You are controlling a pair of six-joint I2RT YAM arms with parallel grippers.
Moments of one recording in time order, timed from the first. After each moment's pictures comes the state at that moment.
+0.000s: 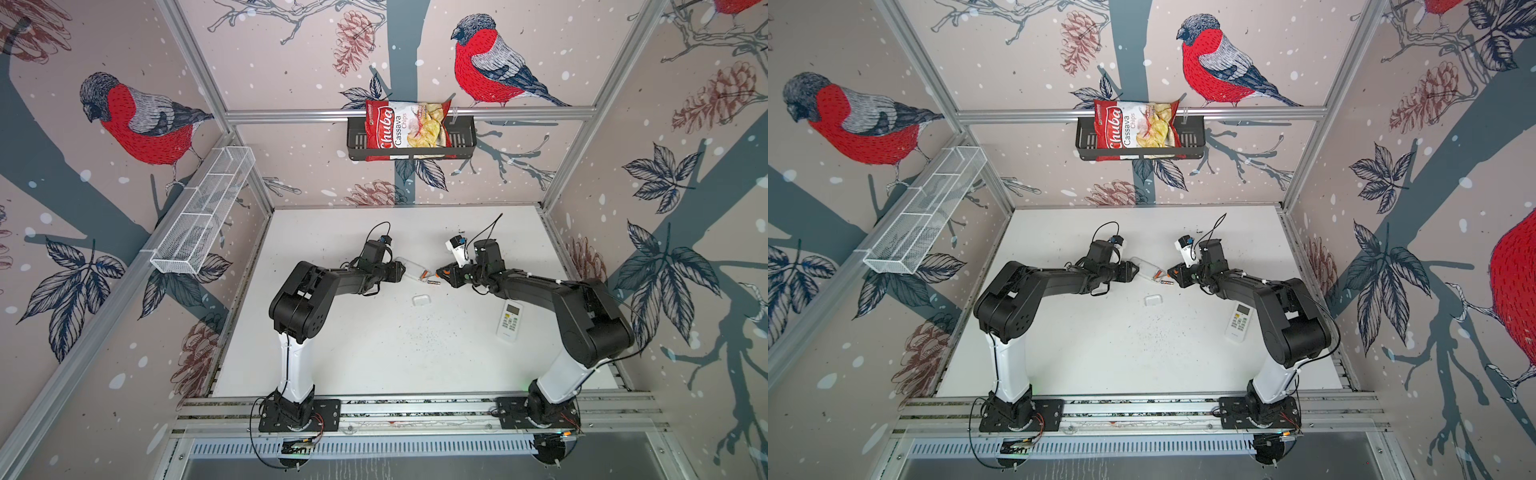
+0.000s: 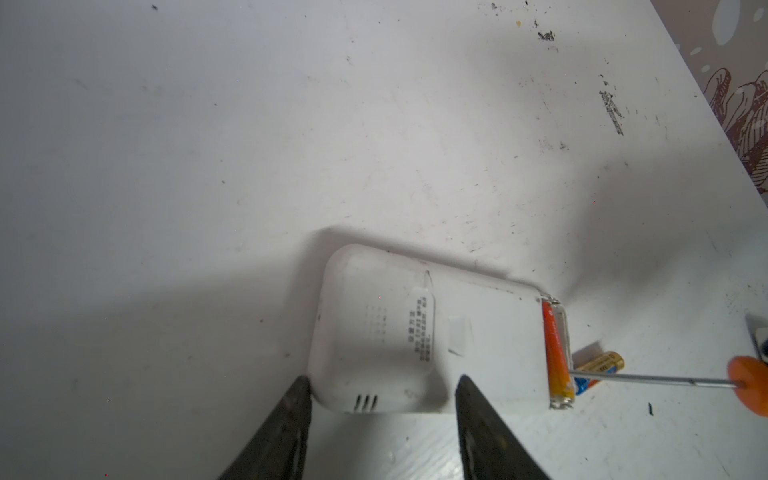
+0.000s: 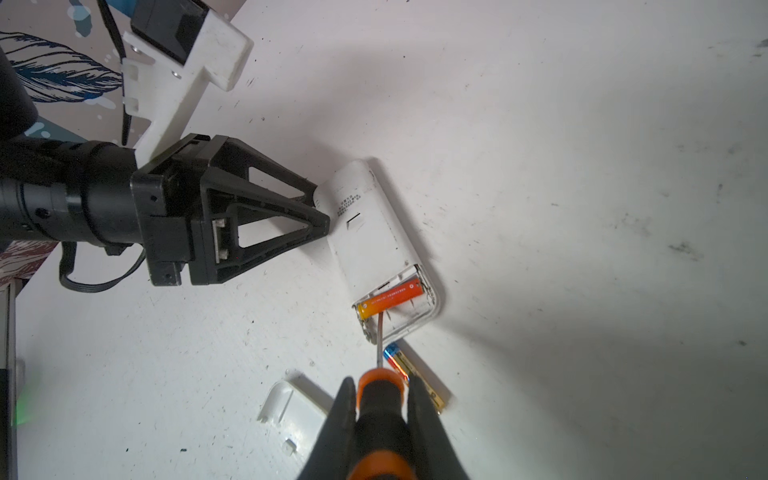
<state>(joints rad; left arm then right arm) -0.47 2.00 1.07 0.21 0.26 -0.33 0.39 1.71 0.86 0.14 -0.53 0.07</state>
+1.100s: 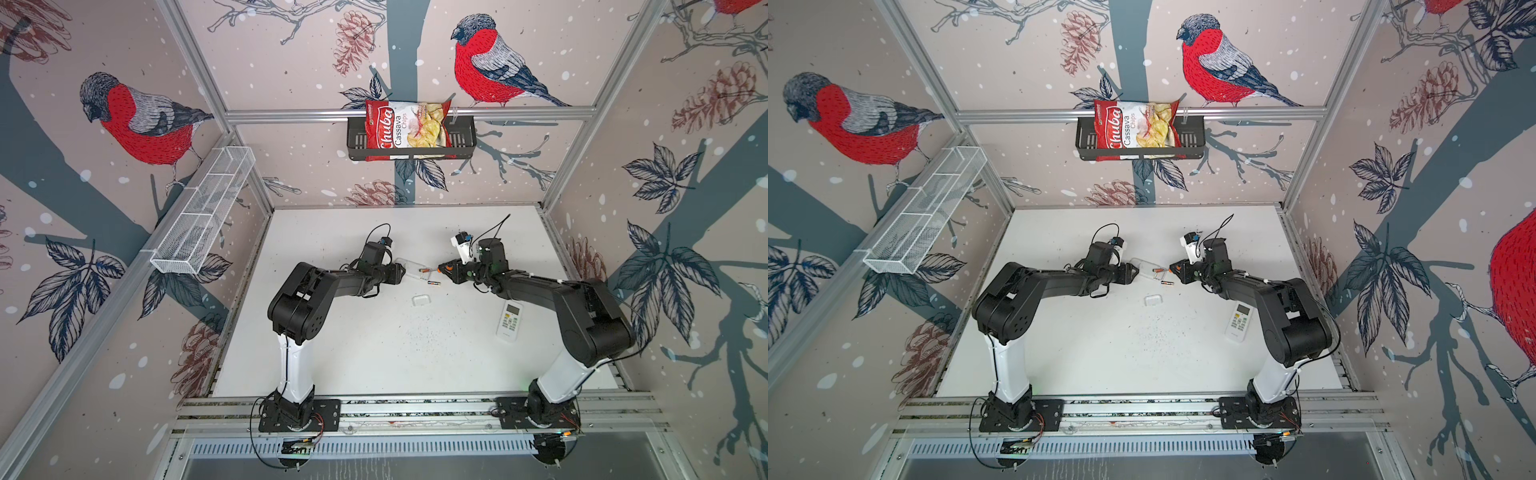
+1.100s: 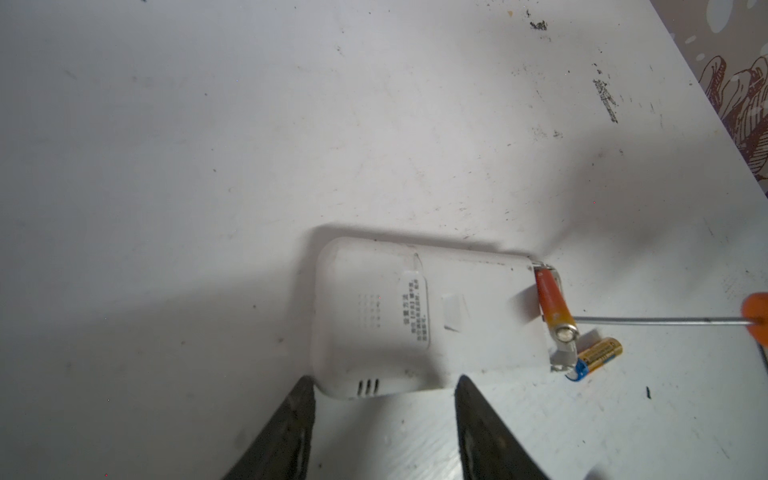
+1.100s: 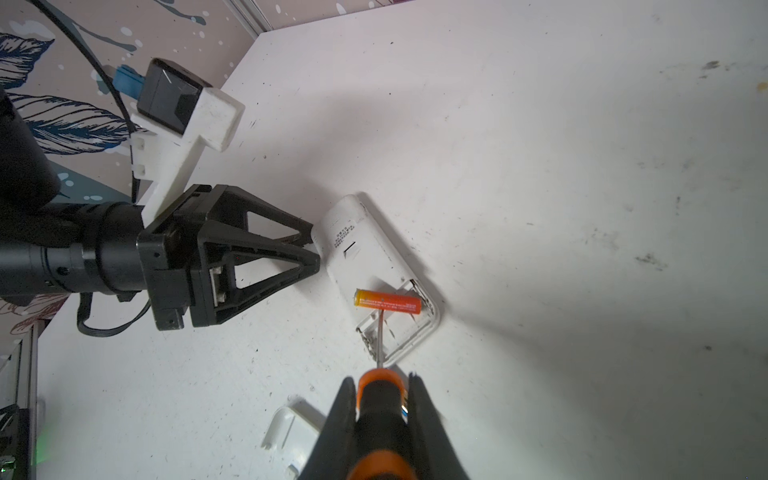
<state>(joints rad) -0.47 1.99 1.04 0.22 0.26 -0.31 0.35 1.71 0.85 0.22 -0.55 0.16</state>
